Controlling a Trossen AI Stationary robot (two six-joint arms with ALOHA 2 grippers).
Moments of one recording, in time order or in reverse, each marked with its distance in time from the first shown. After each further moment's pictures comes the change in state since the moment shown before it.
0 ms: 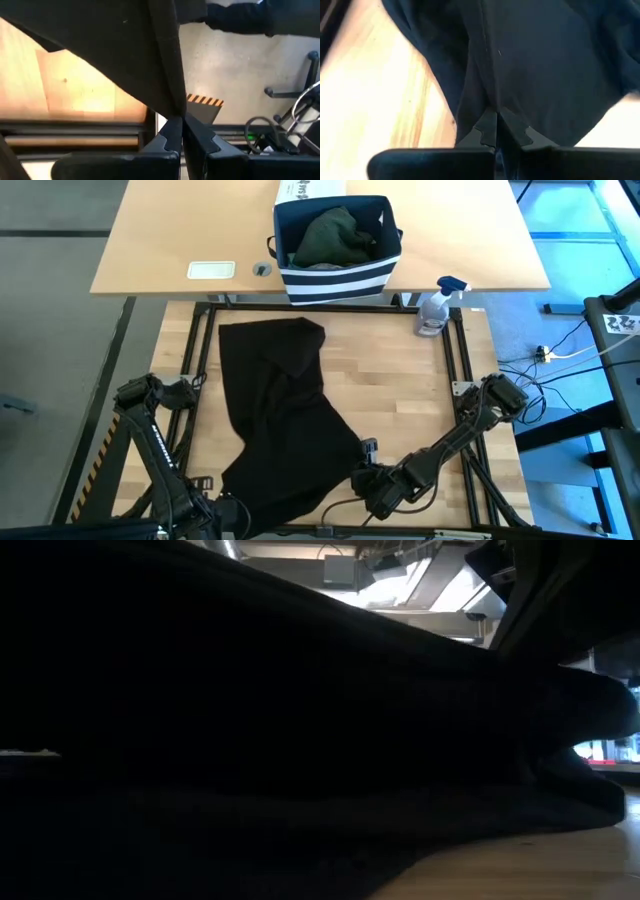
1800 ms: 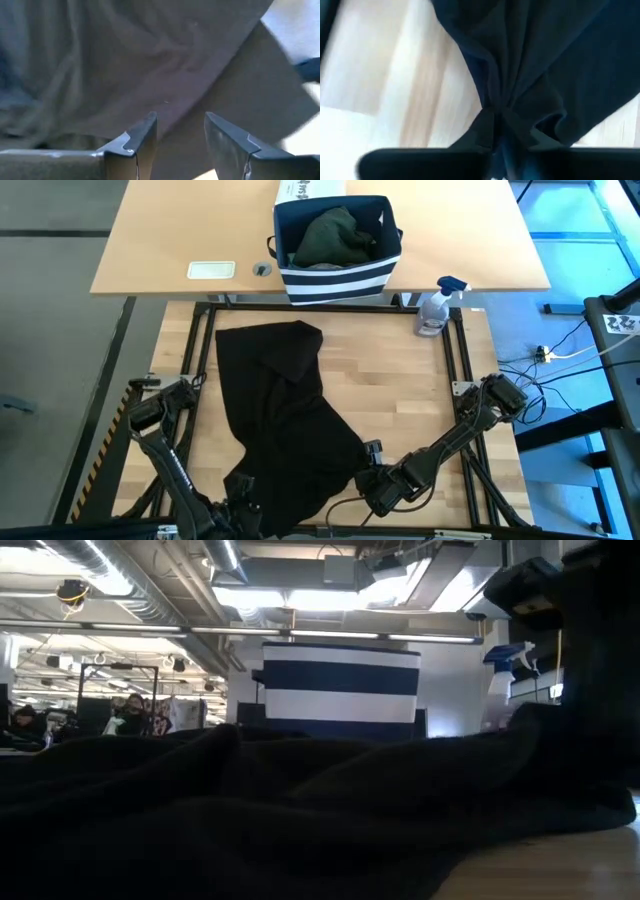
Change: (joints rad) left arm 0.004 0.186 0.000 0.058 -0.686 0.486; right arm -0.006 0.001 0.022 -0.133 -0.173 0.025
